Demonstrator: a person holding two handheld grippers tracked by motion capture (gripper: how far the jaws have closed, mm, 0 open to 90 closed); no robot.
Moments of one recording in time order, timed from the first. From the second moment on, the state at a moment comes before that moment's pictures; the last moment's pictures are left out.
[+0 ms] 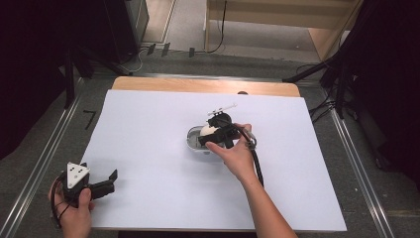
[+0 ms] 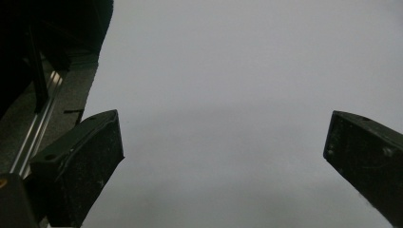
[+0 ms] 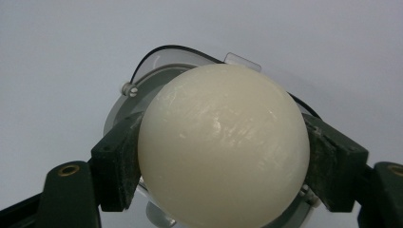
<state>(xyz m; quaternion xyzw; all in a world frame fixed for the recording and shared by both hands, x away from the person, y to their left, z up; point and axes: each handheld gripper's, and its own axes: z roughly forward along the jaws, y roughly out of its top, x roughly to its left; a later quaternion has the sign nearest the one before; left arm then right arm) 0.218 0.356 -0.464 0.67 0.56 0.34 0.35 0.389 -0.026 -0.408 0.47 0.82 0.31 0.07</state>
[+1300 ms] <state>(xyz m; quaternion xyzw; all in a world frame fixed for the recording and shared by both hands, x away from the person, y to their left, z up) 0.218 0.356 -0.464 0.67 0.56 0.34 0.35 0.396 -0.015 -0.424 0.49 0.82 0.29 0.05</state>
